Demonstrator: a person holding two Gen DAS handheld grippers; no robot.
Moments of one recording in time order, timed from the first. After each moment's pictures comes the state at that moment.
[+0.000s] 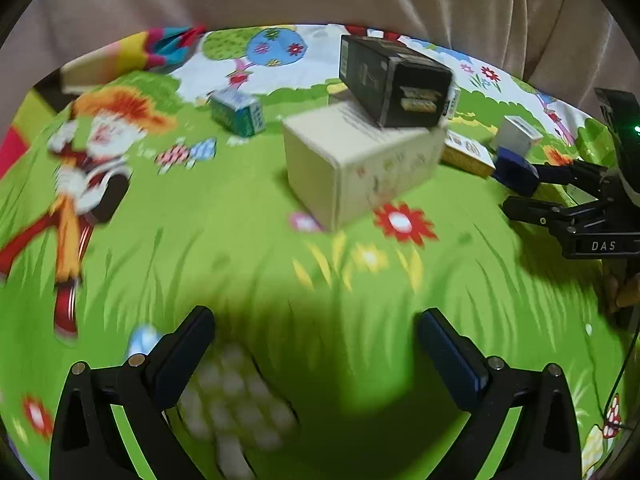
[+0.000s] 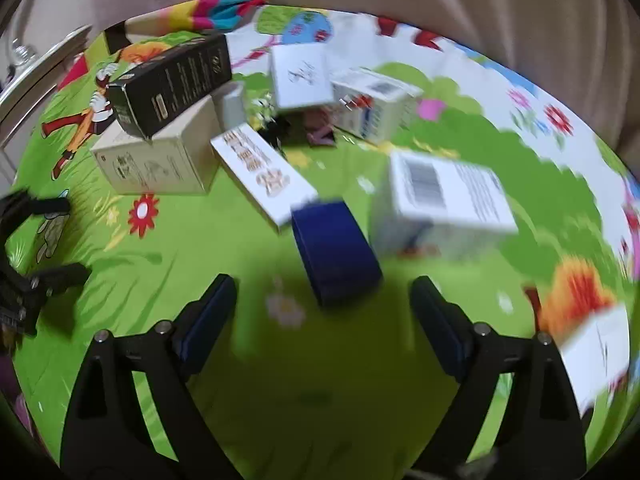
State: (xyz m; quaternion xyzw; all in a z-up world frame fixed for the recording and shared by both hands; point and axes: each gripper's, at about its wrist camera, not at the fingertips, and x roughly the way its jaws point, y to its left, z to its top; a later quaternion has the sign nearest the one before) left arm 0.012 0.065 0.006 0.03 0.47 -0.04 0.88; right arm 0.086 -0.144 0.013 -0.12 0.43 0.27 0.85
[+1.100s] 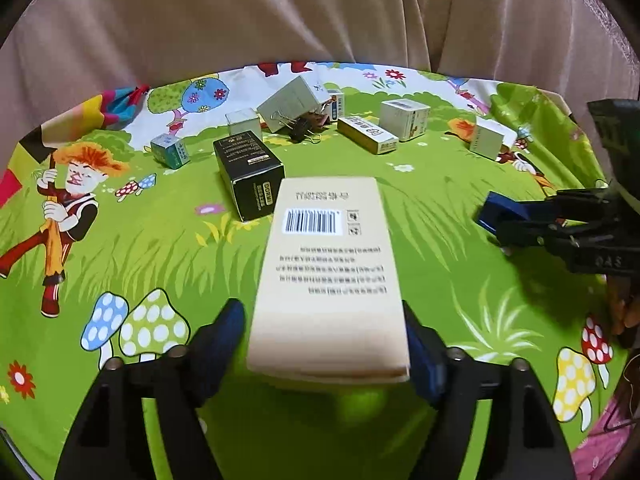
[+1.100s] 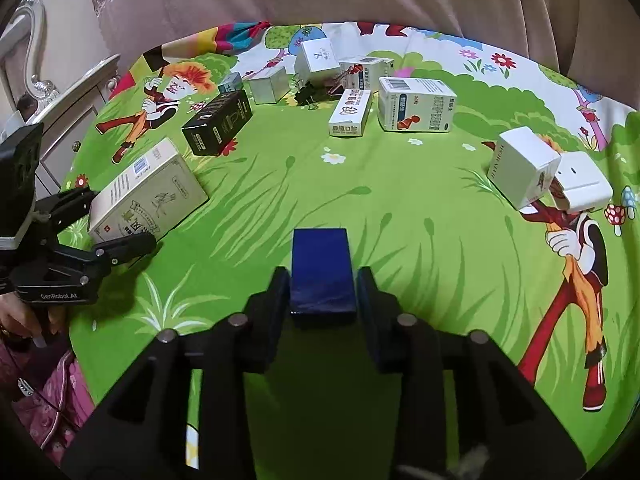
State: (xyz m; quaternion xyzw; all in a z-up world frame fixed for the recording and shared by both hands) left arm -0.075 0.015 0.012 0.07 0.40 -0.12 0.90; right arm -0.044 -0.203 0.021 -0.03 0.42 0.26 0.87
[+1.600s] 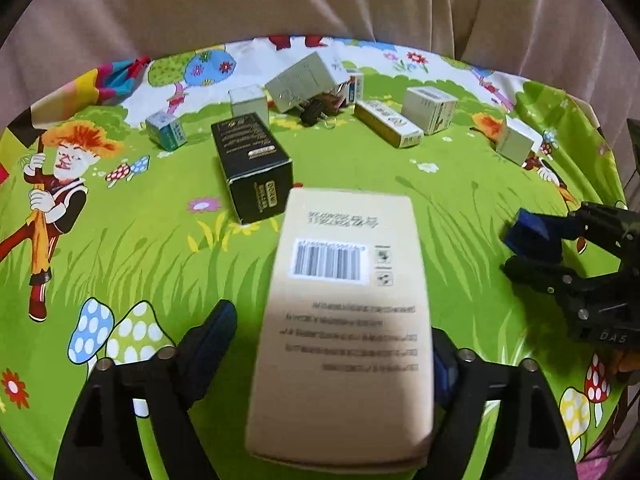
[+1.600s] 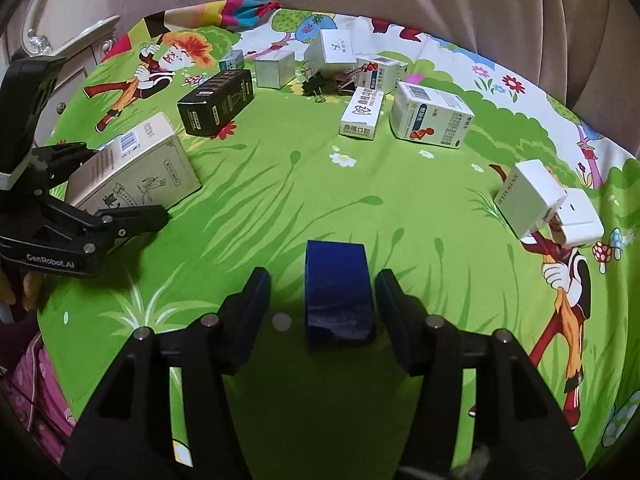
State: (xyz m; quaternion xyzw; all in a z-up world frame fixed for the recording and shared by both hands) left arm -0.045 0.010 0.006 0.05 0.44 -0.10 0.89; right arm -0.042 -0.179 0.021 -0.10 0.42 0.24 0.87
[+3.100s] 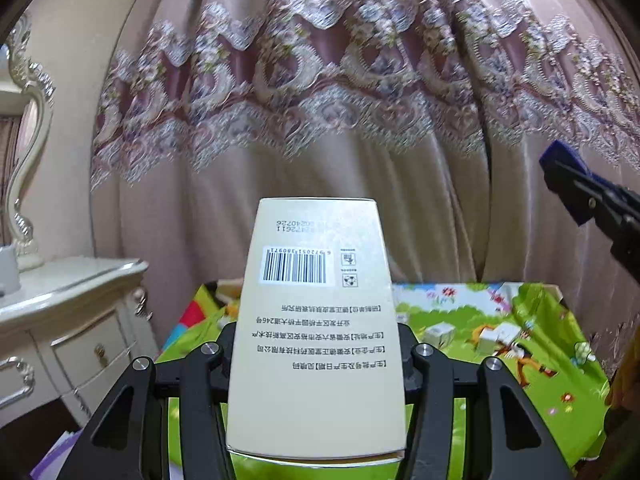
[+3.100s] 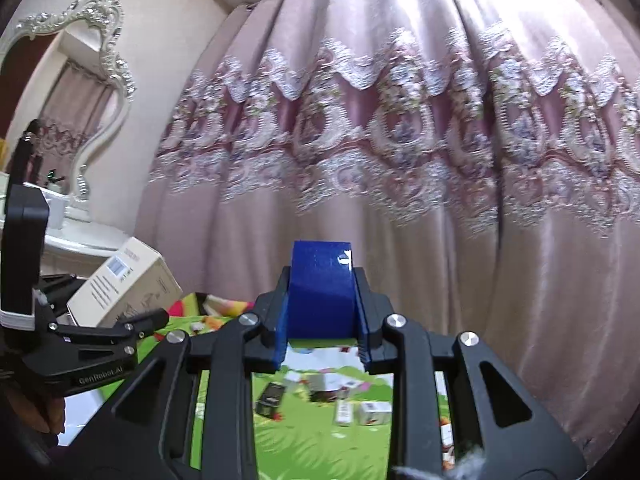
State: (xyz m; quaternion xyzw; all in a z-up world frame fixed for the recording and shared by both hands) left arm -0.280 0.053 0.180 0.01 0.07 0.04 1.00; right arm -0.282 -0.146 0.238 -0.07 -0.08 0.18 0.98
